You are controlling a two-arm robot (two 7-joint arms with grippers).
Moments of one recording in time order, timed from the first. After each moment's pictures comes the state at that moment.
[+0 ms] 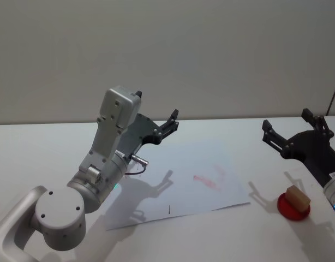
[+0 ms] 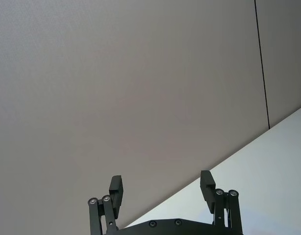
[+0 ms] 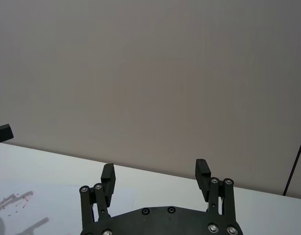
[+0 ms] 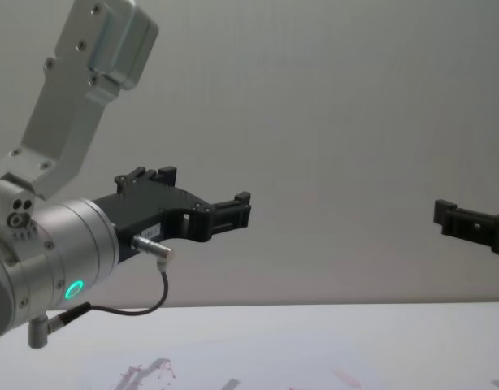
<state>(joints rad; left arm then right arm) -0.24 0.38 0.45 -1.63 -0.20 0.01 -0.01 -0.01 0.34 -0.23 -1.77 0.29 0.03 0.07</state>
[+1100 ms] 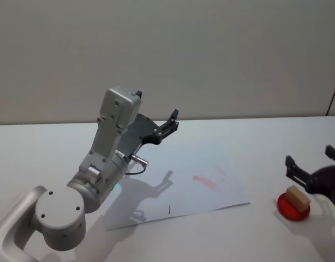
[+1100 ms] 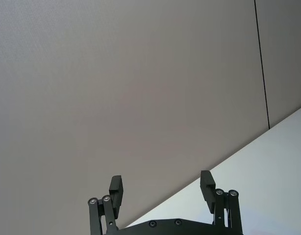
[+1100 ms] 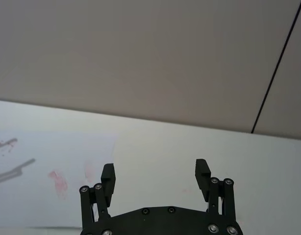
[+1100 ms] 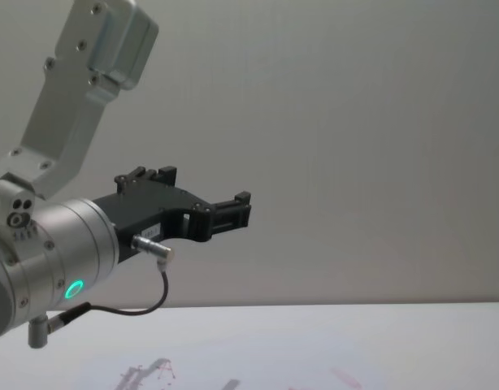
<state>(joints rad) -0.24 0.38 0.45 -1.63 -0.20 0.01 -0.01 -0.19 0.45 -0.18 -1.91 0.36 0.18 -0.02</state>
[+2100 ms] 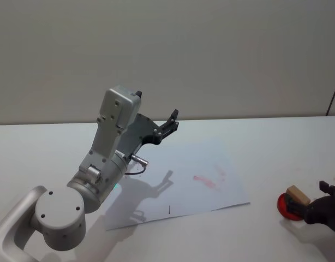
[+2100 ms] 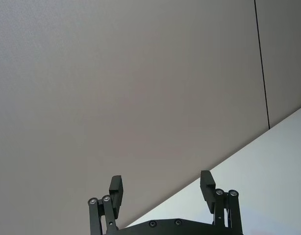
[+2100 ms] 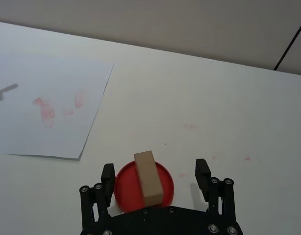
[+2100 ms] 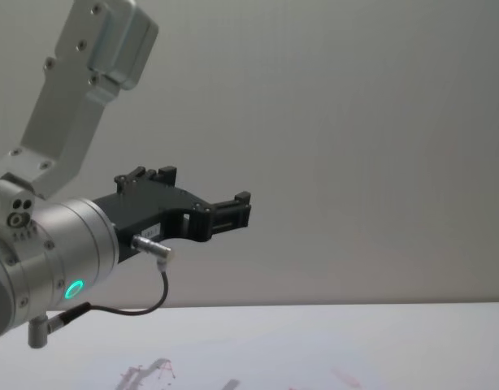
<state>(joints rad) -0.24 0.38 0.45 -1.63 -0.20 0.01 -0.01 -0.16 0.47 -0.17 -1.84 0.34 0.40 0.07</state>
